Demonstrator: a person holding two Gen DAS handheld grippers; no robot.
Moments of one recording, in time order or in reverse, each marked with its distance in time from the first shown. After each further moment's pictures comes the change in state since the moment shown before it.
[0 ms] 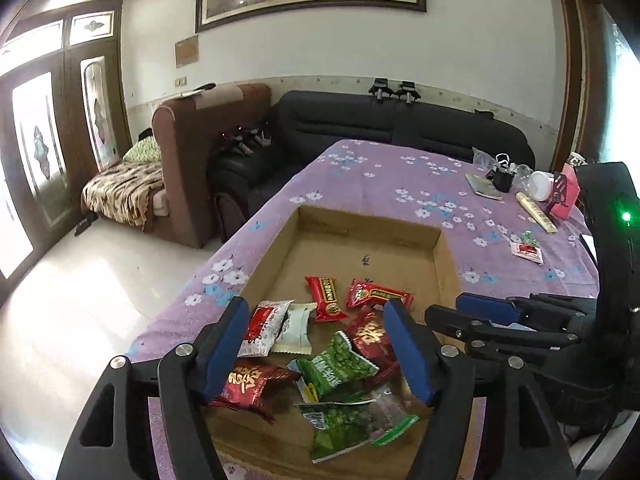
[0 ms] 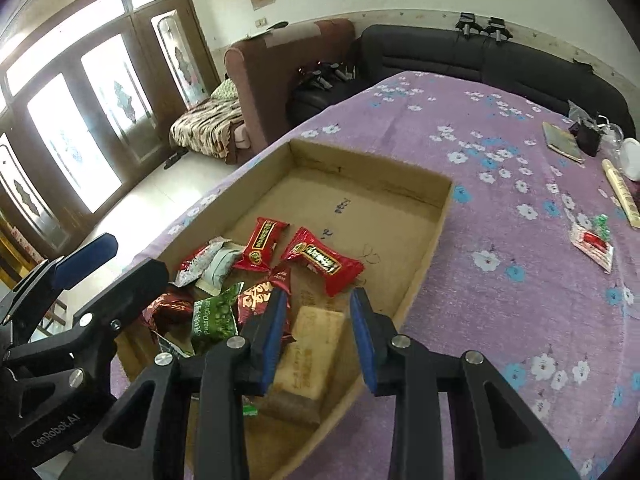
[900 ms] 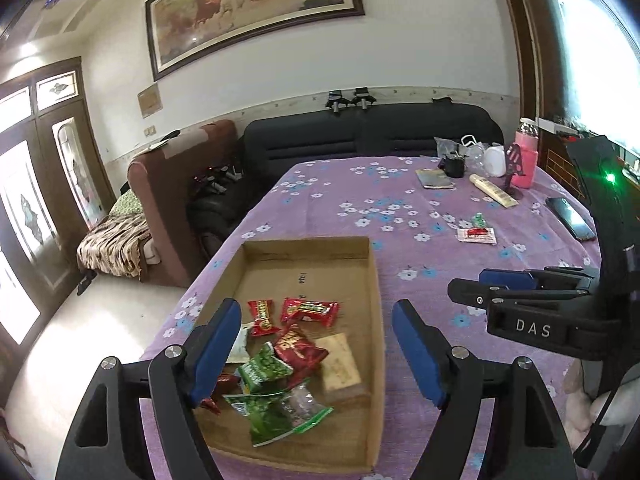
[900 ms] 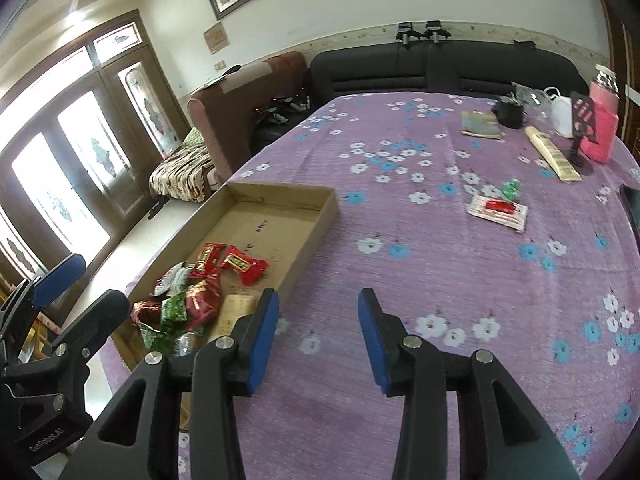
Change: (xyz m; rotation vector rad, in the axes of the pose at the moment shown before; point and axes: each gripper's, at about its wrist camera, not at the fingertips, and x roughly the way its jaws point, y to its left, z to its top) left arm -0.046 -0.093 0.001 0.195 -0.062 -0.004; right arm -0.073 -0.090 -0.031 0.161 -0.105 -0.039
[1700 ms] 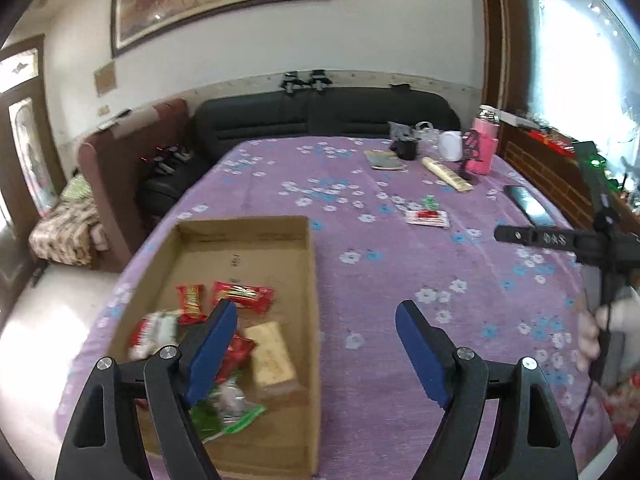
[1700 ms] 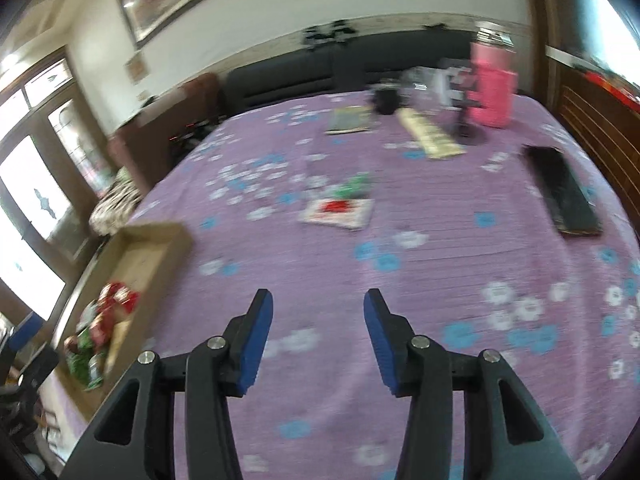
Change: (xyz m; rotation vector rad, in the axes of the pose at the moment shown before) left arm 0.027 -0.021 -0.006 -0.017 0.075 -0.220; right arm -0.030 -0.147 0.006 0.203 -0.030 -0.231
